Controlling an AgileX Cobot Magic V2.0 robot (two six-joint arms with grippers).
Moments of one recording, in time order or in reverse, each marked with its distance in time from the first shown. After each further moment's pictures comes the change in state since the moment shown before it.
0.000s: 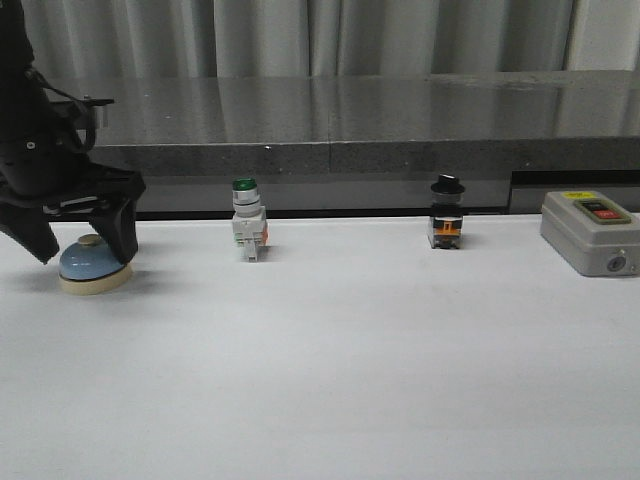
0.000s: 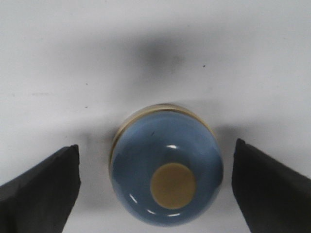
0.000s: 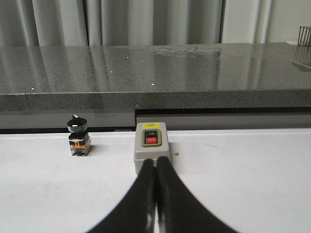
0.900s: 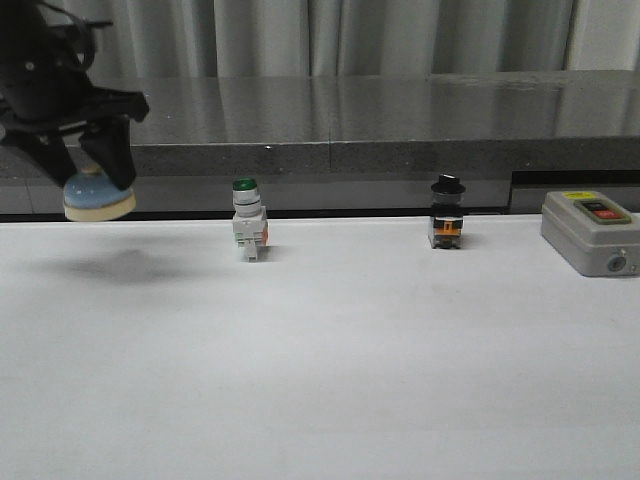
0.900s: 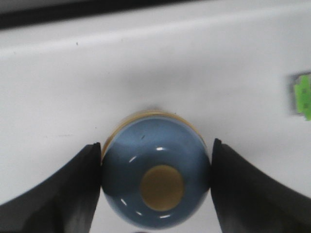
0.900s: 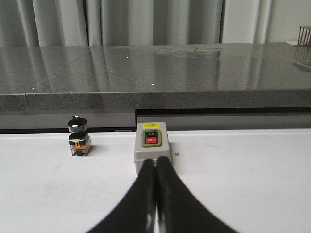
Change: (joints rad) left arm -0.011 -0.076 -0.147 -0.008 0.099 0.004; right arm 0.000 0.000 0.000 0.000 0.000 0.000
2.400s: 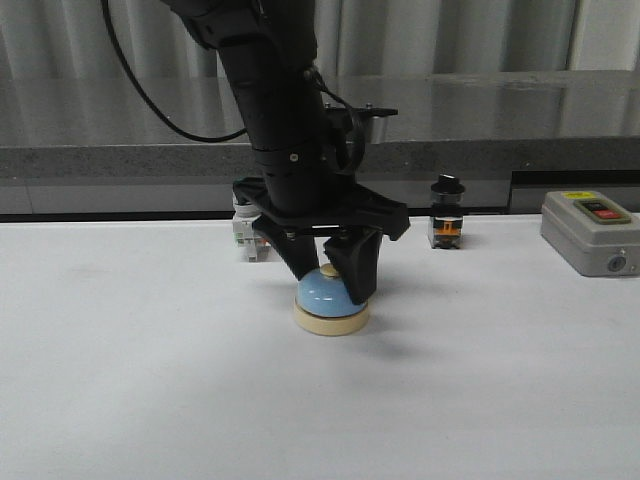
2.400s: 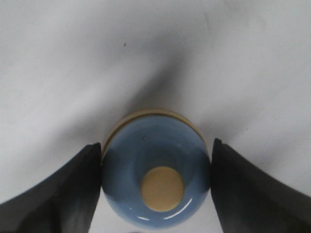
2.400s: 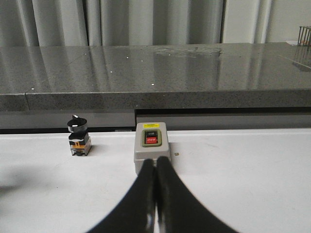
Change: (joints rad) left arm -0.499 0.210 -0.128 -0.006 0.051 0.037; right arm 0.000 0.000 0.000 0.000 0.000 0.000
